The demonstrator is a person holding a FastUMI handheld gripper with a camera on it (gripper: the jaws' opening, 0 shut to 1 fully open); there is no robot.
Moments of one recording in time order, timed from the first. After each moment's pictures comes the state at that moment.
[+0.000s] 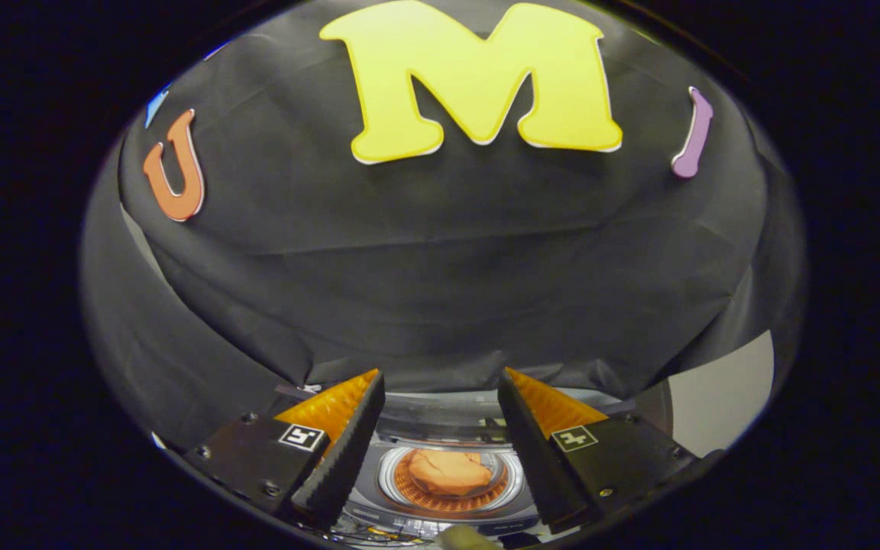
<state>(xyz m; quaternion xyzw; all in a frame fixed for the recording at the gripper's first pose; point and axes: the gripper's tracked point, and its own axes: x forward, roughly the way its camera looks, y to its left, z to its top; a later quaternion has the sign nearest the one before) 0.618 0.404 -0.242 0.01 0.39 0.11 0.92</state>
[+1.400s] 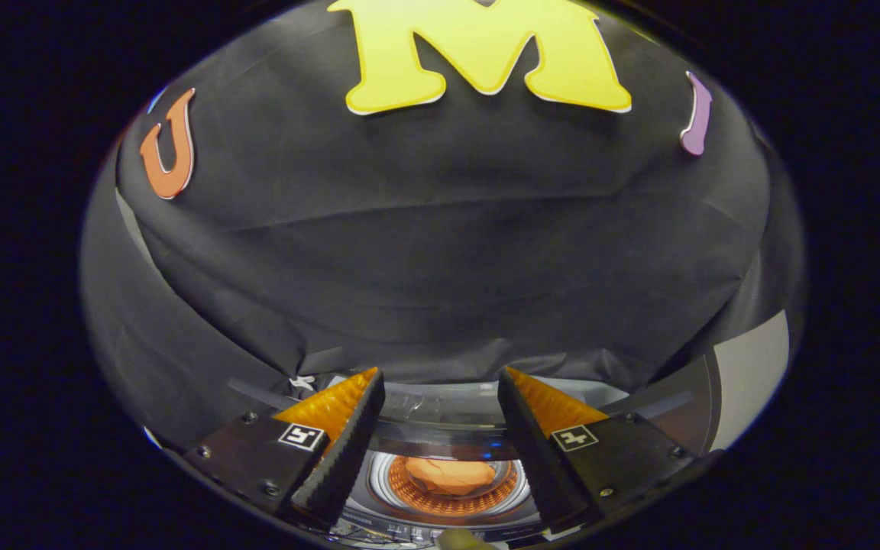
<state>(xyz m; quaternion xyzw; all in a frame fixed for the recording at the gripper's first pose) 0.610 0.406 -0.300 0.01 0.39 0.11 0.91</state>
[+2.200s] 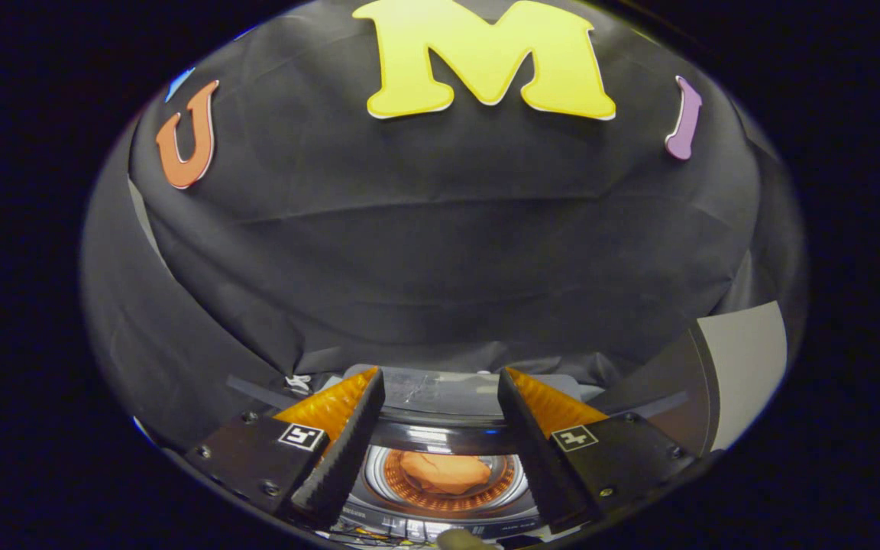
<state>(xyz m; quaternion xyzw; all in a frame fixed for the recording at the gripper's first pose) 0.568 0.403 -0.303 0.00 0.36 0.10 0.93</state>
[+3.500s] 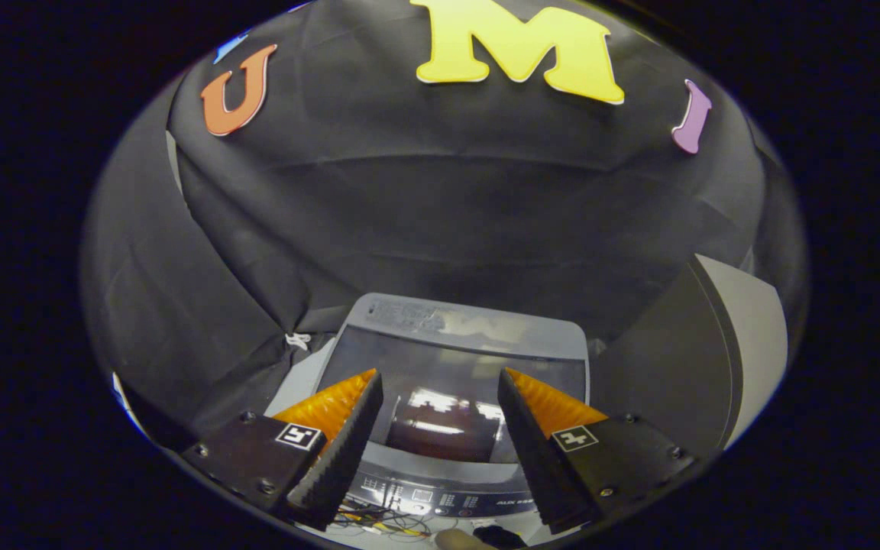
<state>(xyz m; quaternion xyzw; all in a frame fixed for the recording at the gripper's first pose) 0.480 0.391 -0.363 -0.05 0.39 0.13 0.91</state>
